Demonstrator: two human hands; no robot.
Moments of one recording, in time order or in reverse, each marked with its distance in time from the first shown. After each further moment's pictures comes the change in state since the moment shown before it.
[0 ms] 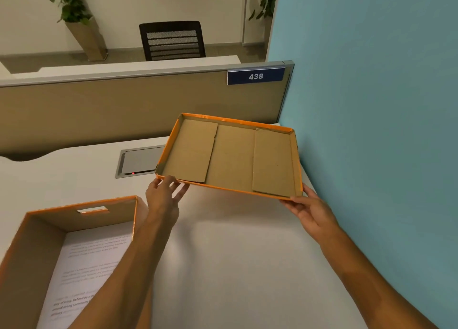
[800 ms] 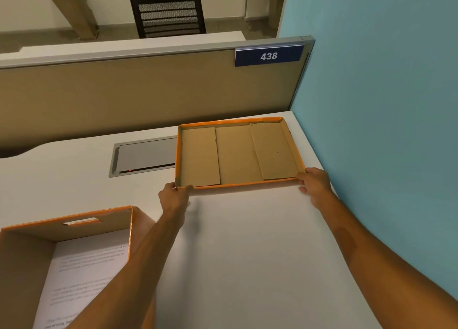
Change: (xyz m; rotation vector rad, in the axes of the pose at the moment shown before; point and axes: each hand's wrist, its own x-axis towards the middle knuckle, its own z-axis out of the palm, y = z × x) left_hand 0.078 -0.041 -0.003 0.777 0.095 0.050; right_hand 0.129 0.002 0.021 -0.811 0.416 -0.117
